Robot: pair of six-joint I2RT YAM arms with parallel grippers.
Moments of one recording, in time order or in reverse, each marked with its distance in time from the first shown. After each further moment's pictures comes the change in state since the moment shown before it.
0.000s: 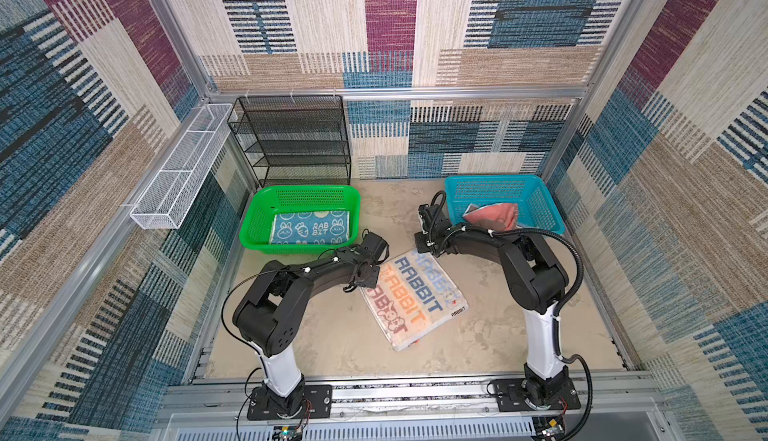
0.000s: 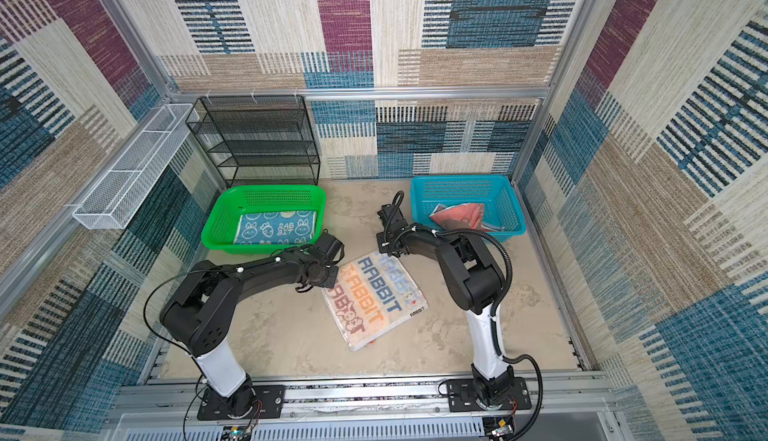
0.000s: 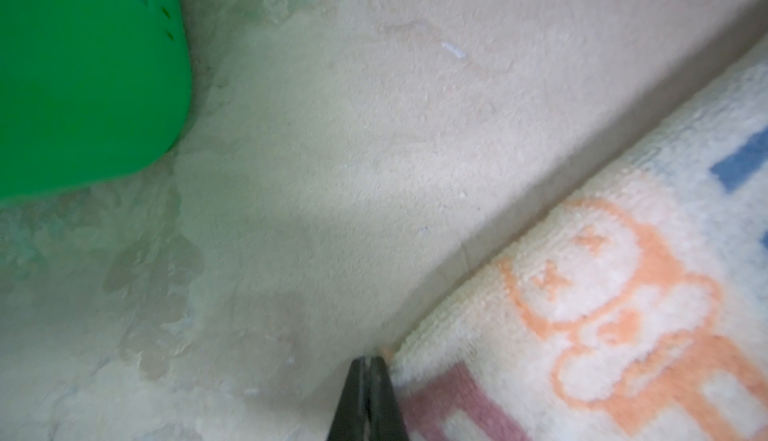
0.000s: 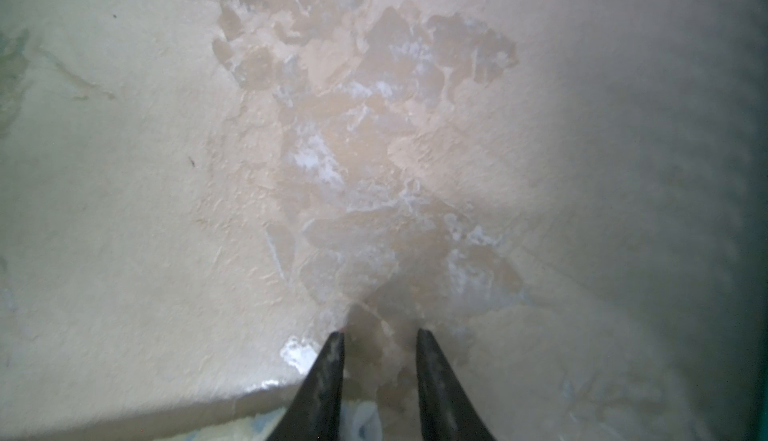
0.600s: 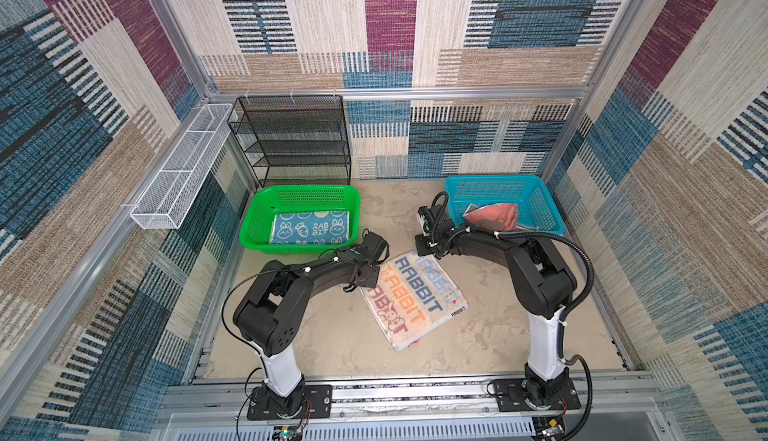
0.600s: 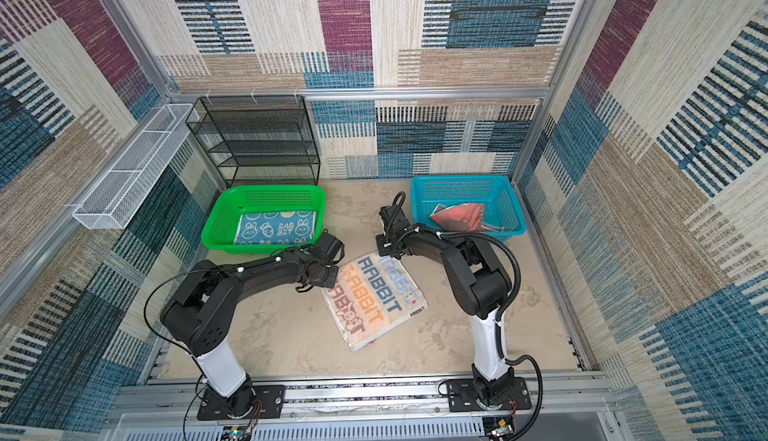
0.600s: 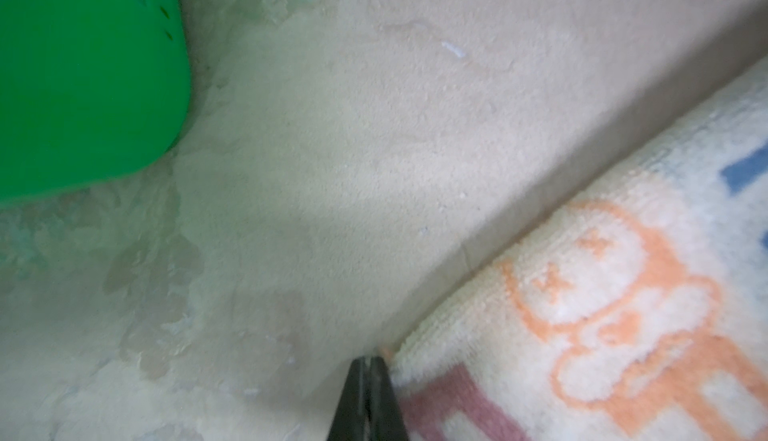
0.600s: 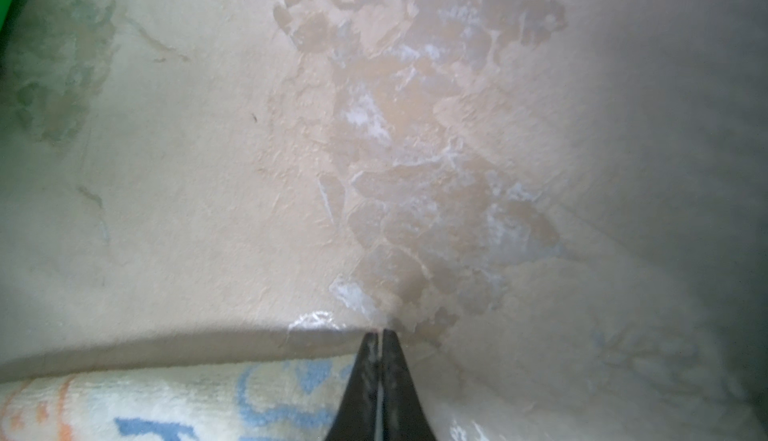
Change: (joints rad) left arm 0.000 0.002 0.003 -0.002 0.002 0.000; right arm 0.001 -0.061 -0.029 -0.042 -0.071 0.003
